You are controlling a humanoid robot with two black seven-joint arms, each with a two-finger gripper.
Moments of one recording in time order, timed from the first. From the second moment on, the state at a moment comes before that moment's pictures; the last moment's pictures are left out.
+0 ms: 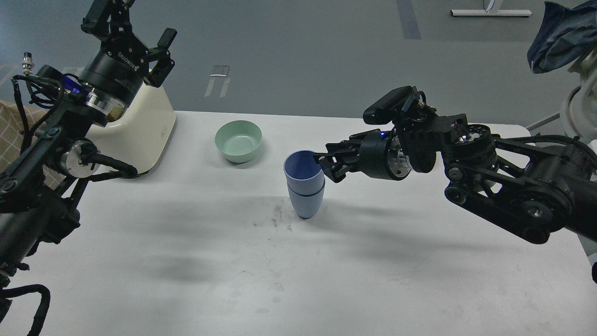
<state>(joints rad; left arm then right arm) -0.56 0.44 -1.22 -1.08 0.64 -0.35 -0.37 1.05 -0.37 0.36 1.38 -1.77 0.49 -0.02</state>
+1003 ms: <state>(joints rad) -0.56 0.44 -1.23 -1.07 0.59 -0.38 -0.37 0.82 -0.42 1.46 1.03 -1.27 0.49 -0.01</state>
